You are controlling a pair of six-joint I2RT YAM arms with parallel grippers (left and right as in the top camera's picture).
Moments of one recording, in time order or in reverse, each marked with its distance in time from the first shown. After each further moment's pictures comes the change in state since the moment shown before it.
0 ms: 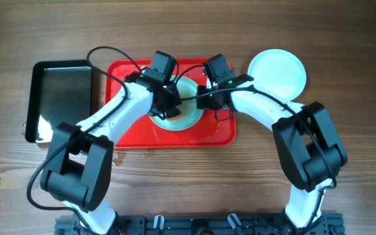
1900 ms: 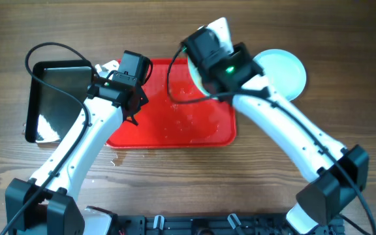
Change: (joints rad) left arm 0.105 -0.304 -0.032 -0.257 -0.411 -0.087; right arm 0.189 -0.215 0.433 -0.542 1.035 -0.422
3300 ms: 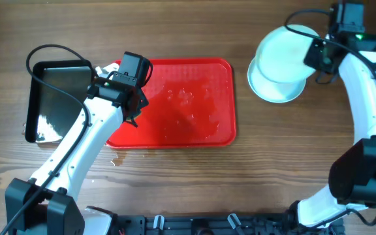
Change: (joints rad) left arm 0.000 0.000 0.000 -0.027 0.015 -0.001; right arm -0.830 -0.002 -0.128 0.096 -0.720 0.202
